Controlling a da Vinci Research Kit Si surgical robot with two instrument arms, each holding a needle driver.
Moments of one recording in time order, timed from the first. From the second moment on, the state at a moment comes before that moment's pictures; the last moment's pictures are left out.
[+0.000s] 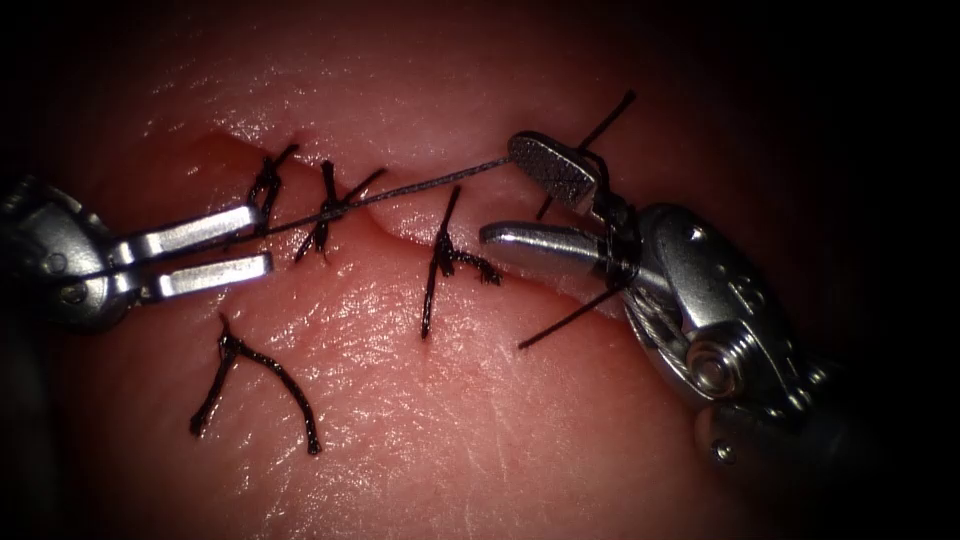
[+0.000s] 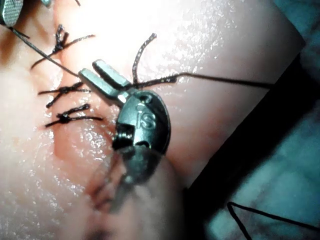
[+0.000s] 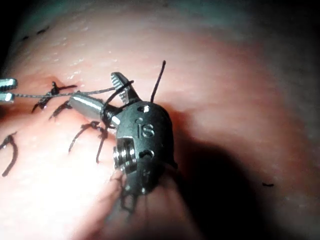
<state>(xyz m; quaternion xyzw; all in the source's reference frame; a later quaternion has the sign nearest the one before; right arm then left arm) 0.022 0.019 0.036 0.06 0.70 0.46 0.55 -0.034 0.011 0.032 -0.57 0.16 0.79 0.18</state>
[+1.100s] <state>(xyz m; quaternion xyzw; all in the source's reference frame) 0.022 0.019 0.036 0.06 0.70 0.45 0.55 -0.033 0.011 0.032 -0.53 0.16 0.82 0.16</state>
